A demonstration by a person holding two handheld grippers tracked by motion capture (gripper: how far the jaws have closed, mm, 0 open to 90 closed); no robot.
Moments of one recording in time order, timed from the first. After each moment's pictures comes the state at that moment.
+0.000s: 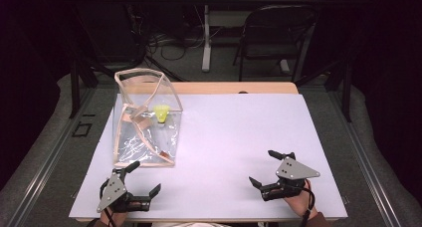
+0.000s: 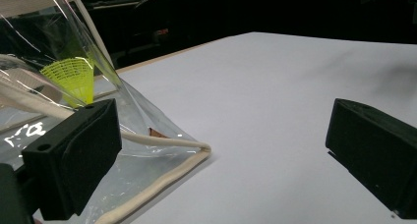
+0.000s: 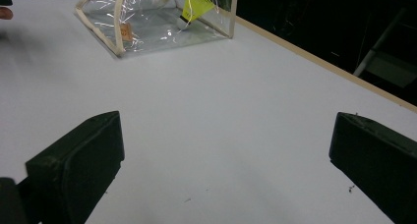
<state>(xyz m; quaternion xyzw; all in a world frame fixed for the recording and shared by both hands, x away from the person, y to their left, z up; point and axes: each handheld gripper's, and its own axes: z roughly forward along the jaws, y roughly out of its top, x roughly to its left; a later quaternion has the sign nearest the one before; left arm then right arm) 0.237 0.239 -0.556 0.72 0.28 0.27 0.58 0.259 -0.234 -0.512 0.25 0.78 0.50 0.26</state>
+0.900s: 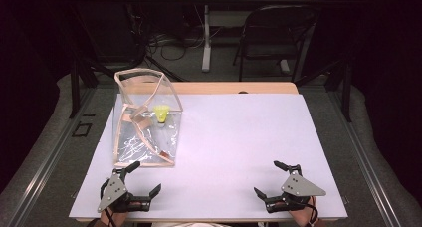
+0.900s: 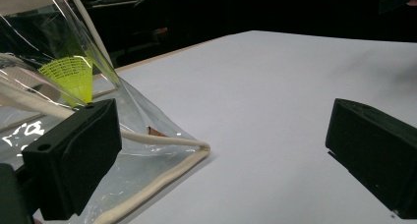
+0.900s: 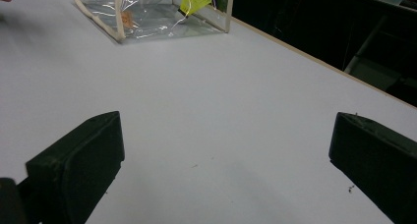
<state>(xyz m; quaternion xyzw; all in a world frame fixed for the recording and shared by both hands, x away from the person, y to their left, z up) 0.237 0.238 -0.556 0.72 0.28 0.27 0.58 0.233 -0.245 -0.536 0.25 0.77 0.51 0.29</state>
